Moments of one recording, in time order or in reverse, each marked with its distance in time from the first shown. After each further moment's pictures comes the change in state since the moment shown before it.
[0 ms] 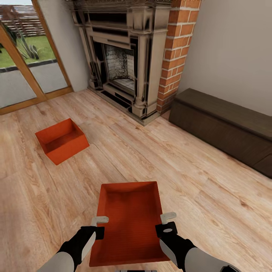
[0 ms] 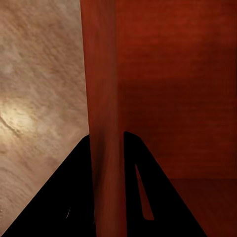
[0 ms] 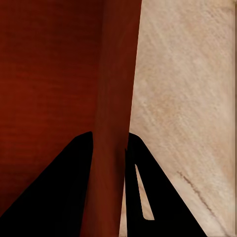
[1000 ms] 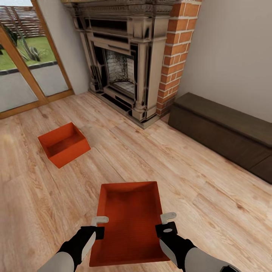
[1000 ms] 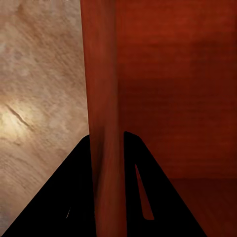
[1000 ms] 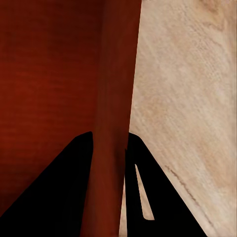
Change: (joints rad) left arm 0.000 0.000 0.000 0.000 0.000 0.000 0.000; right arm 0.000 0.000 -0.001 0.001 0.001 0.000 0.000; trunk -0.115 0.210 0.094
